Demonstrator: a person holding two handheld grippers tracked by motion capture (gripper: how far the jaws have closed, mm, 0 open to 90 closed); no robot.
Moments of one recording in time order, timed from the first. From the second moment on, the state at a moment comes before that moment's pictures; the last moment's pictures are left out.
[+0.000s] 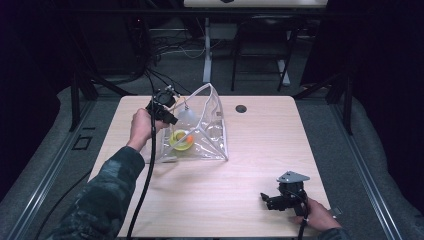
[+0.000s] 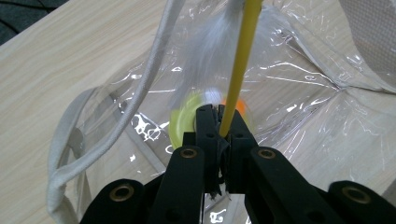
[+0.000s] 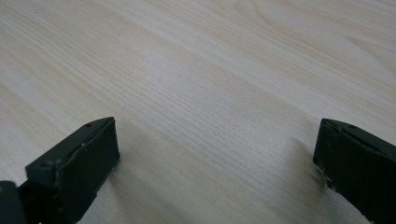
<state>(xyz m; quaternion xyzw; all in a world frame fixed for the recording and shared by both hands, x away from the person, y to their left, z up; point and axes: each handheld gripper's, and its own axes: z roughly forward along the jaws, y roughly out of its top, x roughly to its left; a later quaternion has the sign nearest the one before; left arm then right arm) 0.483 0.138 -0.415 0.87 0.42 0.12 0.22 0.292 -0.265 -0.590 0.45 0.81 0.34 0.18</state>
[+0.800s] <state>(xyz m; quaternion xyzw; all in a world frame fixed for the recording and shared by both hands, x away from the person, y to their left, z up) 0.456 0.161 -0.385 0.86 0.42 0.13 0.26 0.292 -0.265 -0.590 0.45 0.81 0.34 0.19</state>
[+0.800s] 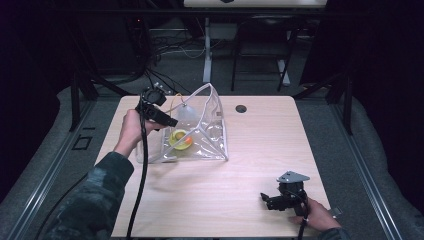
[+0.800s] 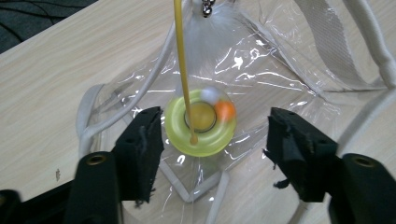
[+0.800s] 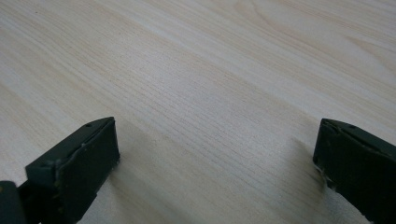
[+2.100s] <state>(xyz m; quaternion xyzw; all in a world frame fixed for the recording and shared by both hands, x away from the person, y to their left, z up) 0.363 0.260 -0.413 0.82 0.48 0.18 0.24 0.292 -0.265 -0.590 0.45 0.81 0.34 0.19</state>
